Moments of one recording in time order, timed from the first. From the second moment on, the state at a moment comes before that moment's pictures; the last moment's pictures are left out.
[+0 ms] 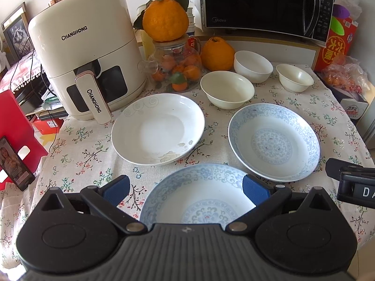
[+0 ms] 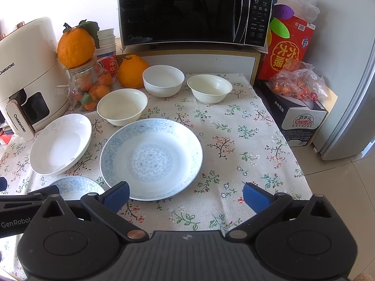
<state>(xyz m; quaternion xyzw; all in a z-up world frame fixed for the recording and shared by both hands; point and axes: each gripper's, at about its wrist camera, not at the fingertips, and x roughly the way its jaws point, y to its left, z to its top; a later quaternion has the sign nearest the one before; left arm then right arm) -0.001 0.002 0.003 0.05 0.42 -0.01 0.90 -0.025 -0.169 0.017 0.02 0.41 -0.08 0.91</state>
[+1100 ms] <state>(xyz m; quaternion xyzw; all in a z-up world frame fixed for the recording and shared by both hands) -0.001 0.000 0.003 0.06 0.43 -0.02 0.90 -0.025 -0.169 0.016 0.02 0.41 -0.07 0.91</state>
